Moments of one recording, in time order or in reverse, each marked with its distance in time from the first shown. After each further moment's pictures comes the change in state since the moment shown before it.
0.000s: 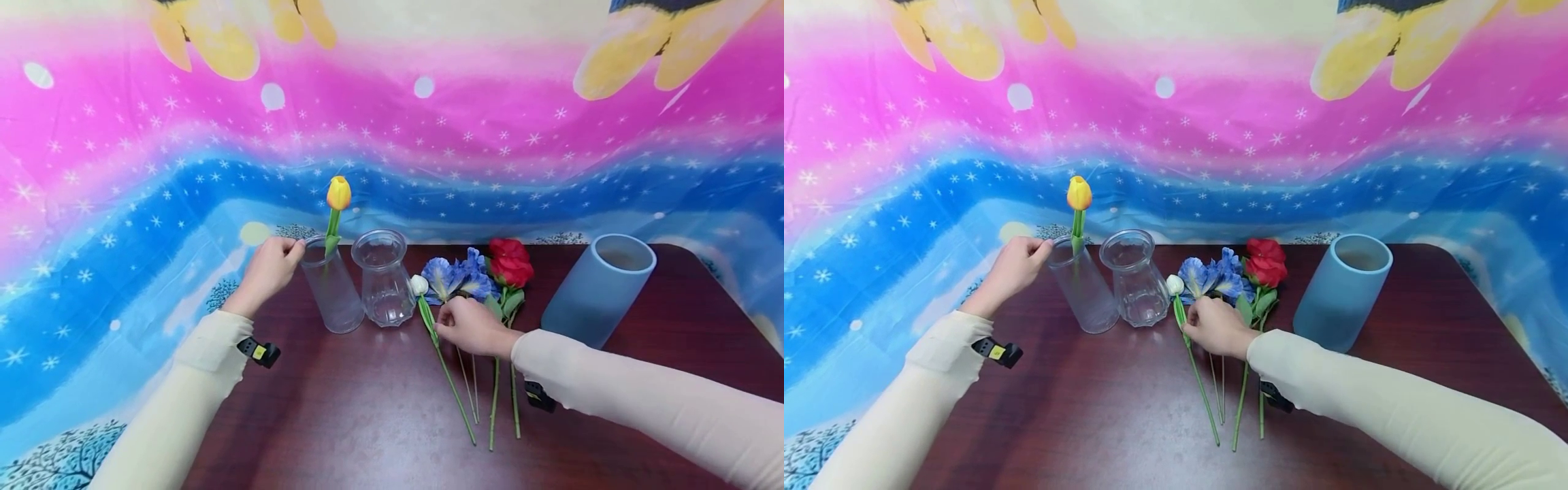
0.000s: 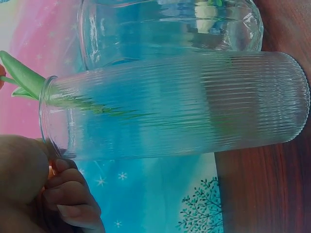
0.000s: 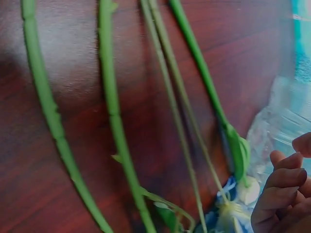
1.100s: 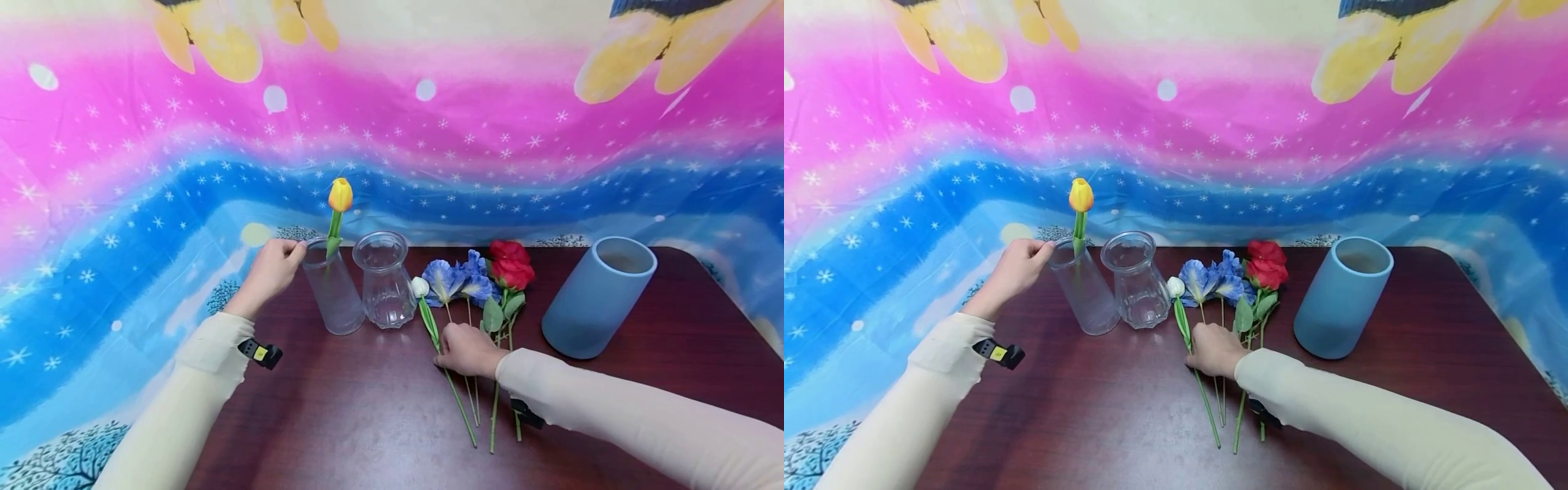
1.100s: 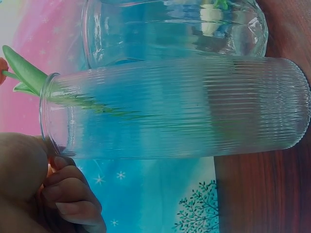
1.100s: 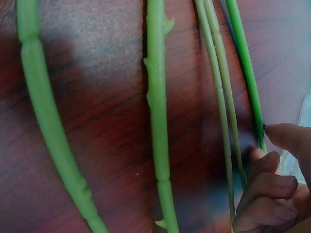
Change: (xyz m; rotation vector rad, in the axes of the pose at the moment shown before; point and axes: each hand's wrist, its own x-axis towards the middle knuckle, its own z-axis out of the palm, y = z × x) left_hand -0.001 -0.001 0.001 -0.085 -0.014 -0.017; right_hand -0.005 0.007 0.039 -0.111 -0.094 0.131
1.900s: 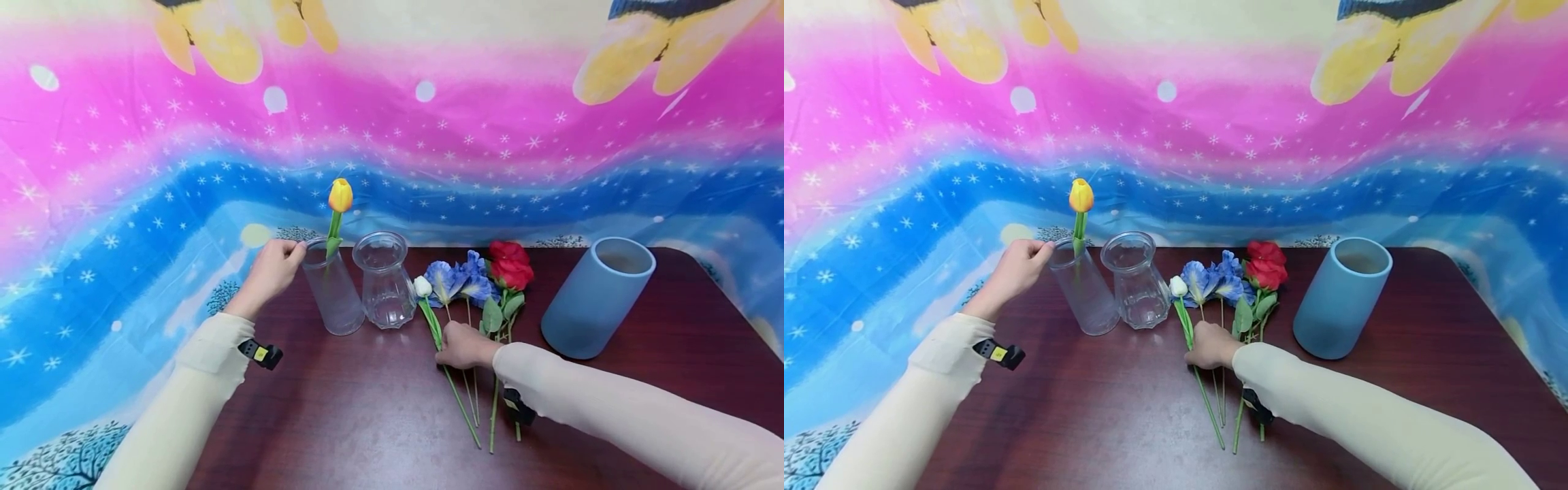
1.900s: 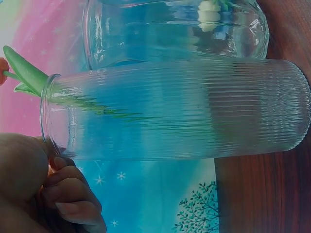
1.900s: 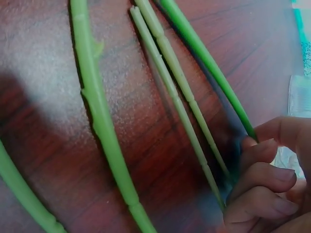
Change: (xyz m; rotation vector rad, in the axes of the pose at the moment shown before) left_hand 0.000 0.000 0.001 -0.008 0.008 0.004; right_hand 0.005 0.002 -0.009 0.146 -0.112 0.004
